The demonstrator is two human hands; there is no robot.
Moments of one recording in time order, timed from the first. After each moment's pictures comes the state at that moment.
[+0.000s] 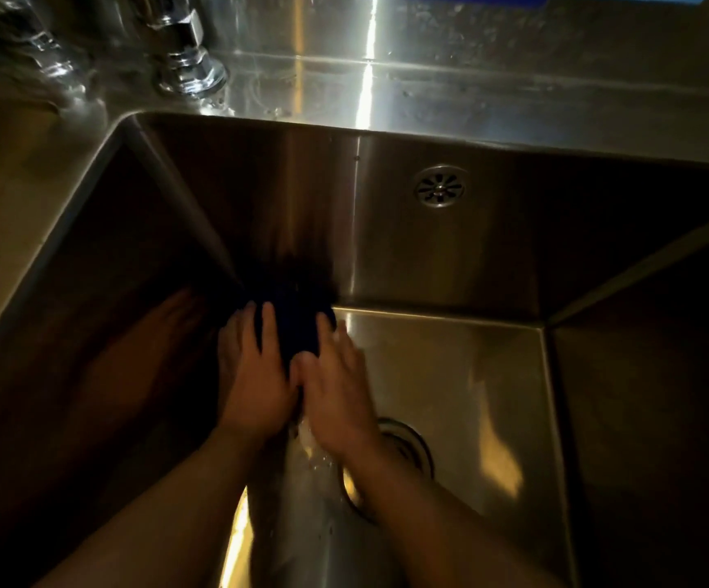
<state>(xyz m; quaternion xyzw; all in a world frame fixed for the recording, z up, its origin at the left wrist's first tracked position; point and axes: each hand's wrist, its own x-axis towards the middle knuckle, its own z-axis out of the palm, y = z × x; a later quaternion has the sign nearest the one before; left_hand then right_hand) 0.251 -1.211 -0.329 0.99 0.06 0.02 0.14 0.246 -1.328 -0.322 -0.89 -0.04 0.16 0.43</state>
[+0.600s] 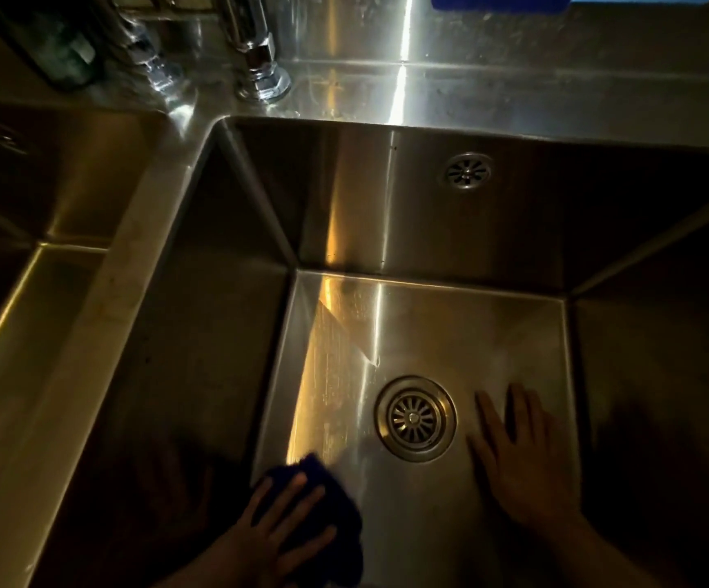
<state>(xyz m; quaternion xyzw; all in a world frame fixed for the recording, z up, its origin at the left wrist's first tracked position) 0.041 -1.164 -0.305 0.92 -0.36 -0.14 -0.10 0.129 -1.512 -0.339 -0.98 -0.02 0.20 0.06</state>
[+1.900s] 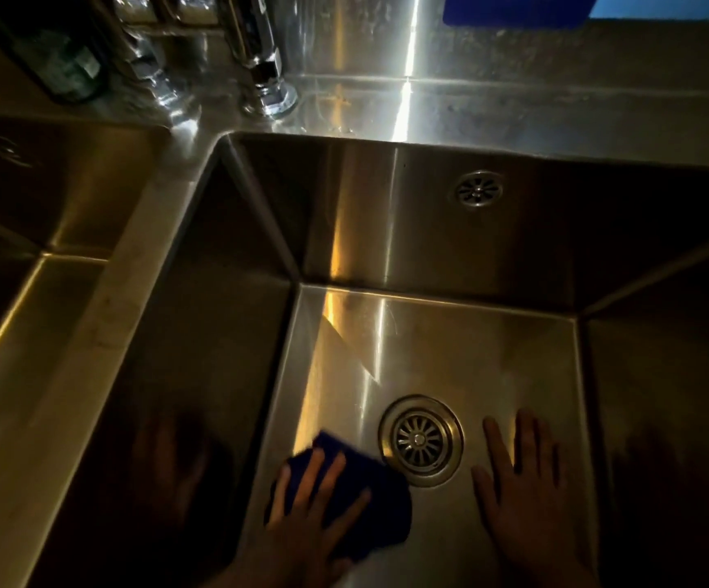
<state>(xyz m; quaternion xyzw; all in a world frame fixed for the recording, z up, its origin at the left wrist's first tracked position) 0.059 -1.200 -0.344 0.97 -0.20 -0.16 -0.03 0.117 -1.512 -0.379 -0.99 0.01 0.11 0.07</state>
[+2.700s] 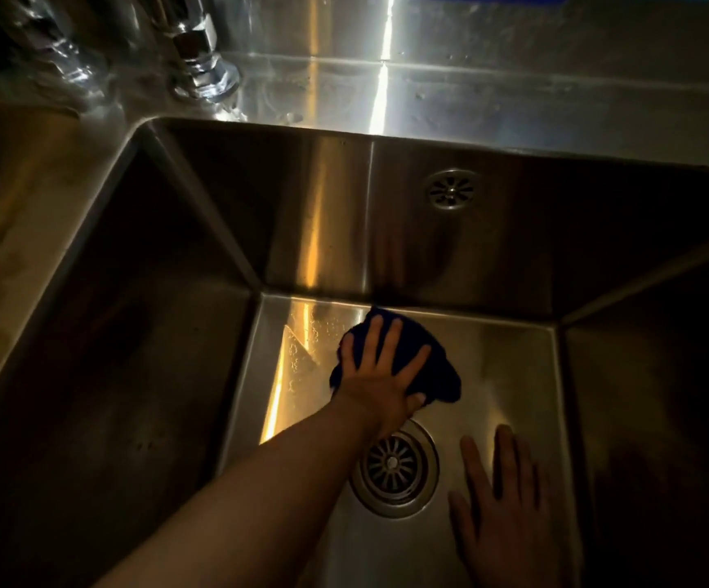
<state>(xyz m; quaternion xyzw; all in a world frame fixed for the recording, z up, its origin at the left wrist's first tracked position) 0.268 -1.316 -0.354 0.95 -0.17 -0.24 0.05 0.119 -1.512 -0.382 -1.00 0.01 0.06 0.07</state>
